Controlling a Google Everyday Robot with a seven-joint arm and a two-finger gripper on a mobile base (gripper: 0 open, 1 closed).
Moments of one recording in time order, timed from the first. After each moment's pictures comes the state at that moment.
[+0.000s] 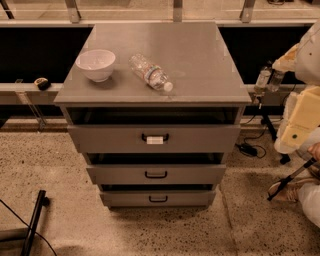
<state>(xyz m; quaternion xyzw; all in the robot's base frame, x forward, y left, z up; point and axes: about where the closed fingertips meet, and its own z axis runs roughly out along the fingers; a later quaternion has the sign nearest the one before) 0.438 -0.217 0.976 -0.60 0.78 -0.03 0.16</state>
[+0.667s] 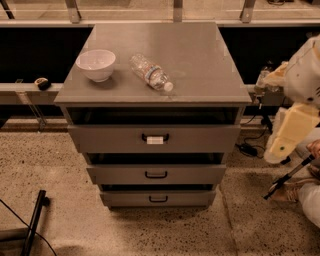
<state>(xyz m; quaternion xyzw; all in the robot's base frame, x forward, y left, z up) 0.445 -0.212 0.944 -0.61 0.77 -0.02 0.17</state>
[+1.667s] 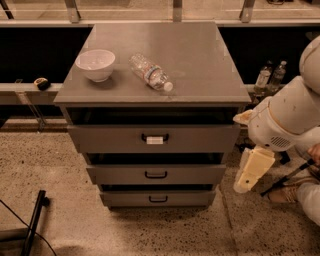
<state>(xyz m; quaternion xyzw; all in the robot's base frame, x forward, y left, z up) 0.447 -0.185 0.834 -0.62 0.76 0.04 0.18</state>
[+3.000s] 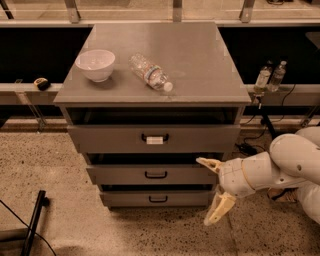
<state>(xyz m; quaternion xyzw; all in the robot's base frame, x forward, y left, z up) 0.450 -0.127 0.654 -0.66 0.64 0.23 0.33</state>
